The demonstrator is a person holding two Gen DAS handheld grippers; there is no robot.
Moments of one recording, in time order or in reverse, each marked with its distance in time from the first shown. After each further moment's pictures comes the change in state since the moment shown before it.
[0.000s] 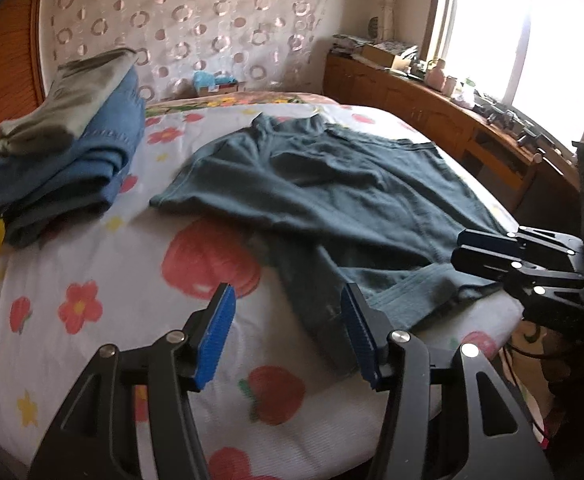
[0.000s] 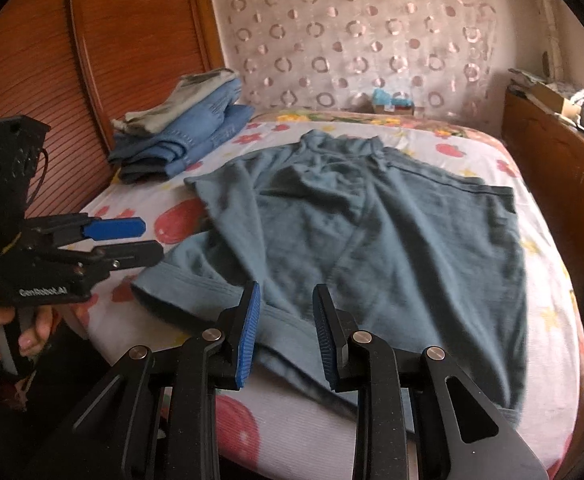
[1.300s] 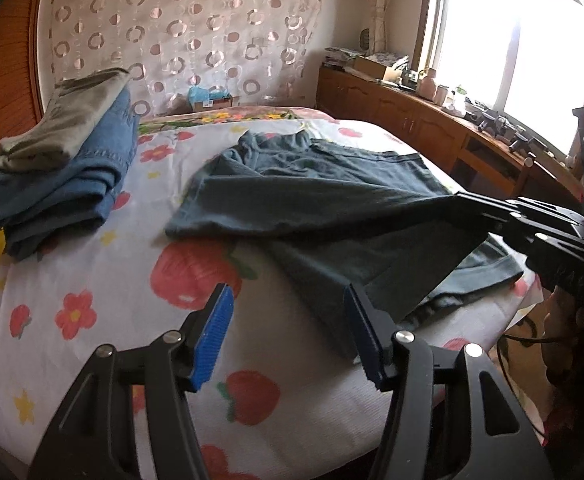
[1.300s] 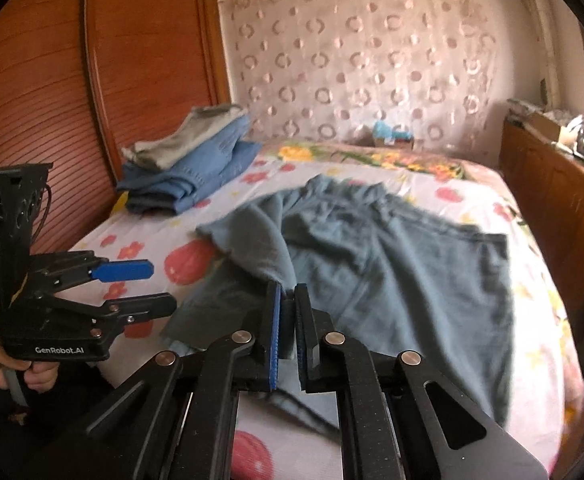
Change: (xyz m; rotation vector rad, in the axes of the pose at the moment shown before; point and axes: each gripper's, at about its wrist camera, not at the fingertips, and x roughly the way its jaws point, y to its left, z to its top) left arm -0.014 -0.014 0.005 0.019 -0.059 -0.024; right arm -0.028 0.003 0.022 -0.033 -0.134 -0.044
